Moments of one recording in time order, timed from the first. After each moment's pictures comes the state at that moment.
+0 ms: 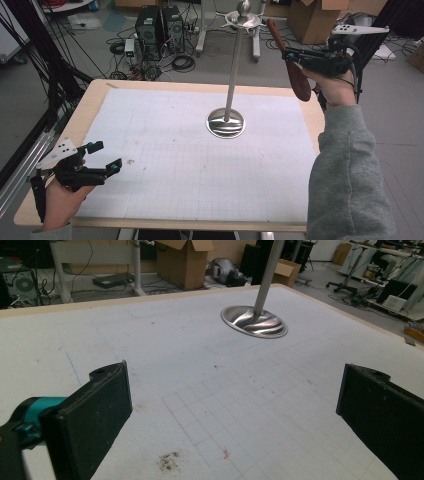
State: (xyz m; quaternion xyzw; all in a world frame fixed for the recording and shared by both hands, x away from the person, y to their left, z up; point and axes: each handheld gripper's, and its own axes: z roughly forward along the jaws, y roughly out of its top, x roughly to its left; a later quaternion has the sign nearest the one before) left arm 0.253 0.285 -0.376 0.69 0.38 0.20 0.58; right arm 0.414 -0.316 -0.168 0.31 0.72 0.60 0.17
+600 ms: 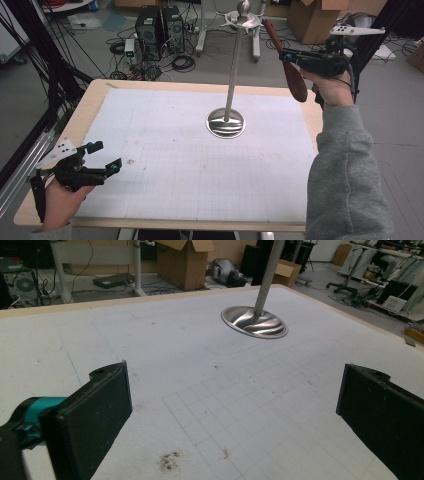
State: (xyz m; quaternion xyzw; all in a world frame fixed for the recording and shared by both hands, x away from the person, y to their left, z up) left arm 0.253 0.286 -0.376 0.69 0.38 0.20 0.58; right arm 0.416 -0.313 -0.172 0.30 0.72 0.61 0.15
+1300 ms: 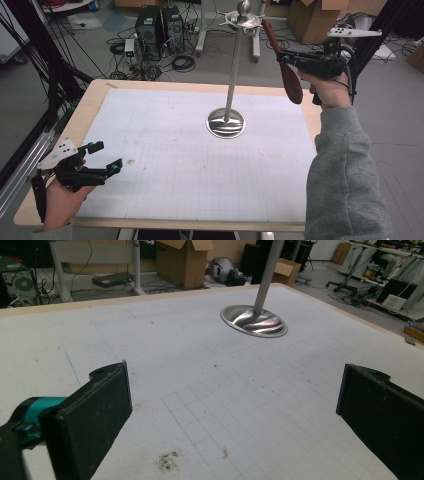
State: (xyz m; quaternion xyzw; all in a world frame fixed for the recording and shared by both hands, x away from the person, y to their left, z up) left arm 0.253 0.285 -0.377 0.69 0.38 0.20 0.58; right arm 0.416 -0.309 -0.176 0.30 0.72 0.61 0.14
